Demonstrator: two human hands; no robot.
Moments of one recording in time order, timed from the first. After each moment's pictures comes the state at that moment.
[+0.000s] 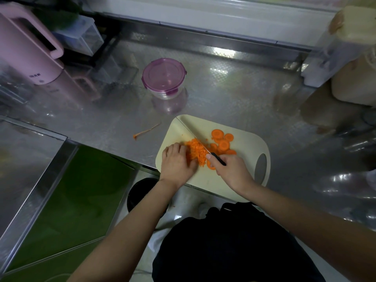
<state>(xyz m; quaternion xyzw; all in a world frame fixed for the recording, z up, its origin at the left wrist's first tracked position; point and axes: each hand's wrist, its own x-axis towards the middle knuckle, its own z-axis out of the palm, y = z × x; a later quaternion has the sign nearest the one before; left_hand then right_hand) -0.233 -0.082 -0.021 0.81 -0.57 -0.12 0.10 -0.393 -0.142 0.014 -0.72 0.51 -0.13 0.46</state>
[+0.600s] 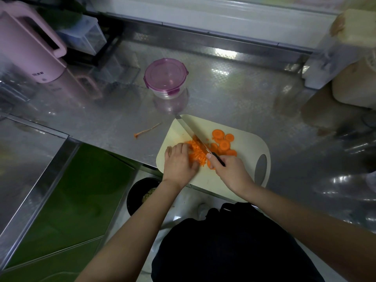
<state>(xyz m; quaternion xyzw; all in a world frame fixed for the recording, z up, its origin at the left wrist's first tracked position) -0.240 -0.082 -0.020 0.81 -0.55 -0.14 0.12 -0.393 -0.139 0.015 -0.71 0.50 -0.12 0.48</state>
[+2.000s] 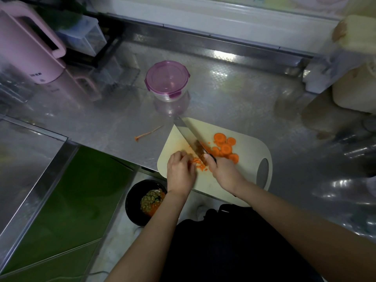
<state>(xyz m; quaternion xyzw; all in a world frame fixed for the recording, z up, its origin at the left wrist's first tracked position) -0.250 -0.075 -0.031 0.83 -0.48 -0.14 0.26 -0.367 -0.146 0.008 -0.74 0.49 -0.03 0.46</state>
